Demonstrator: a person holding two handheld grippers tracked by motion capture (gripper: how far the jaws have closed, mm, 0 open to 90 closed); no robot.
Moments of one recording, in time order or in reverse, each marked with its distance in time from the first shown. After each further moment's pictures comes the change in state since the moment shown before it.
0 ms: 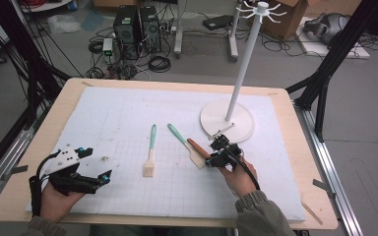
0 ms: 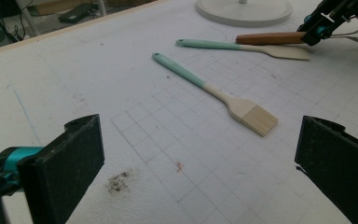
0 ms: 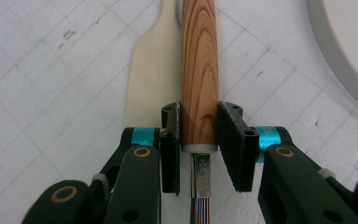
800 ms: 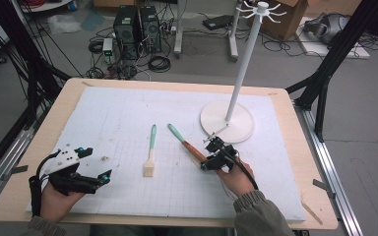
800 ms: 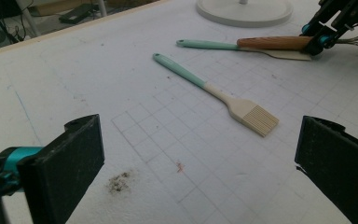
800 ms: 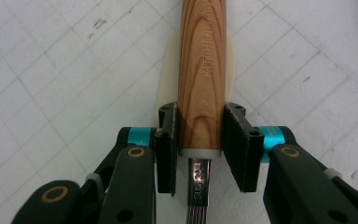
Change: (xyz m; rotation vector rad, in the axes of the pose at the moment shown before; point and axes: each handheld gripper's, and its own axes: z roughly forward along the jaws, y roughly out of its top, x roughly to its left) left arm 0.000 0.000 0.000 -0.005 0.002 -0.001; right arm 0.008 0.004 0.010 0.034 0.078 -0.045
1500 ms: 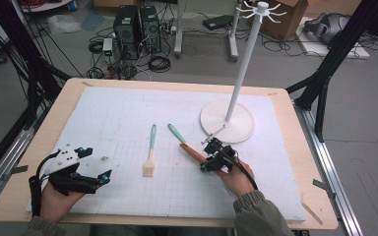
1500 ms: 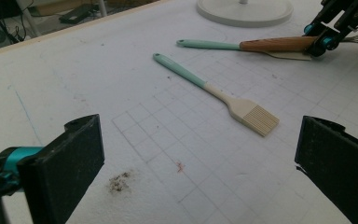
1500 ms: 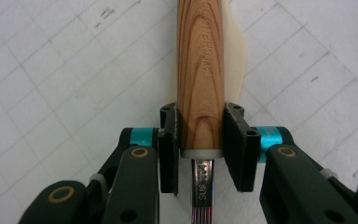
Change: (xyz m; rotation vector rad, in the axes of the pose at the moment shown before) left arm 0.000 0.000 0.000 -0.001 0.001 -0.001; right arm 0.006 0.001 -0.002 0.029 -0.013 -0.051
